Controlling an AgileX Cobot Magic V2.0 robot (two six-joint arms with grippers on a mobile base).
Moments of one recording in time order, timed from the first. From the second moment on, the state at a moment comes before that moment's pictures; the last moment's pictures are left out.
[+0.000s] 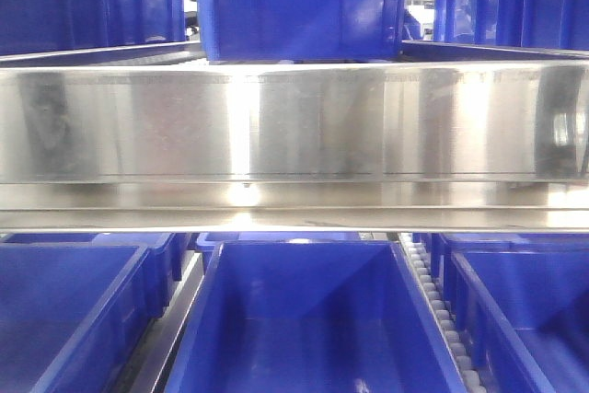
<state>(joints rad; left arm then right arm) -0.36 1.79 -2.31 0.21 1.28 -0.25 0.23 1.71 -2.22 -0.01 1.24 0.07</state>
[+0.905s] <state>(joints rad) -0.36 1.79 -2.31 0.23 1.25 -0.26 0.23 1.71 -2.22 -0.01 1.18 0.07</state>
